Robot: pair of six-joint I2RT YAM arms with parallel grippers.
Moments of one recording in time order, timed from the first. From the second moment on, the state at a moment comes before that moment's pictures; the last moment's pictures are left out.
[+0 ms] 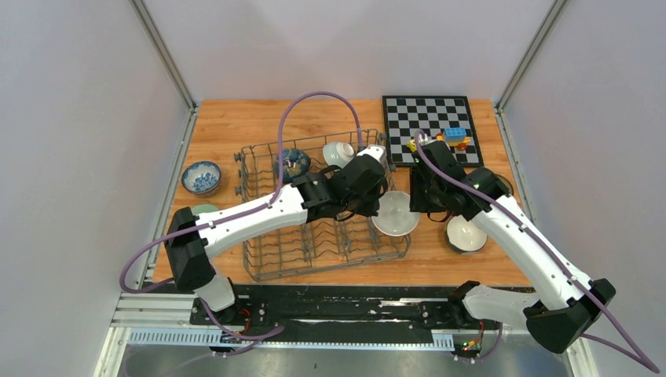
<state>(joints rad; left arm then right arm) -1.07 1.62 1.47 -0.58 -0.21 -0.64 0.61 1.12 1.28 -1.12 0.24 0.51</state>
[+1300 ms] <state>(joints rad) -1.04 1.01 1.03 -0.50 -0.45 -0.62 0.15 1.22 1.20 -0.90 0.39 0.65</state>
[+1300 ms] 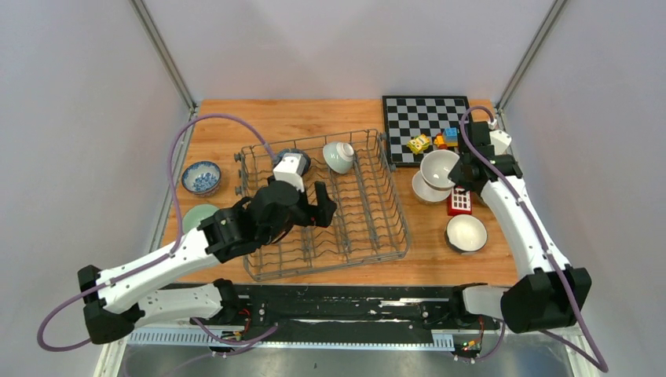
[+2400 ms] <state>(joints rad) -1.04 0.85 0.78 -0.49 -0.48 -0.73 0.04 1.44 0.96 -0.51 0.22 0.65</state>
